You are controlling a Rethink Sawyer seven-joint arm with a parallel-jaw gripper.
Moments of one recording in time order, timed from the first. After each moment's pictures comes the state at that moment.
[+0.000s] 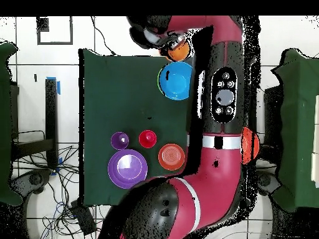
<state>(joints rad) -0.36 -0.38 0.72 0.50 -0.81 1.49 2.55</state>
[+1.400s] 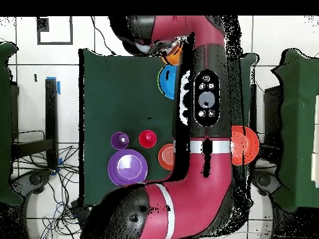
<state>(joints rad) -0.27 -0.39 0.53 0.56 -0.75 1.38 2.55</state>
